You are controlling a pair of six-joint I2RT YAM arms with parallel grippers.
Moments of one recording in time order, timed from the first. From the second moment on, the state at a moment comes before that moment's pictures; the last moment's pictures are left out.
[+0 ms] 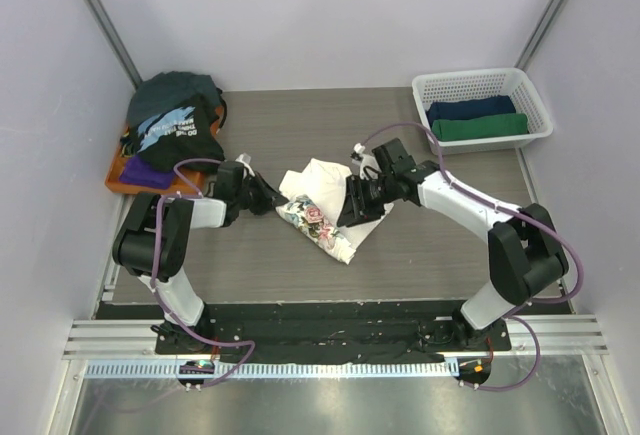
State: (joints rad) left arm -0.23 1.74 0.71 0.32 0.39 -0.84; right arm 0.52 1.58 1.06 -0.49 -0.59 0.42
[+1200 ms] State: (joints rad) left arm -0.24 1.73 0.76 0.21 0.39 -0.81; right arm 0.50 1.79 0.97 -0.13 -0.85 0.53
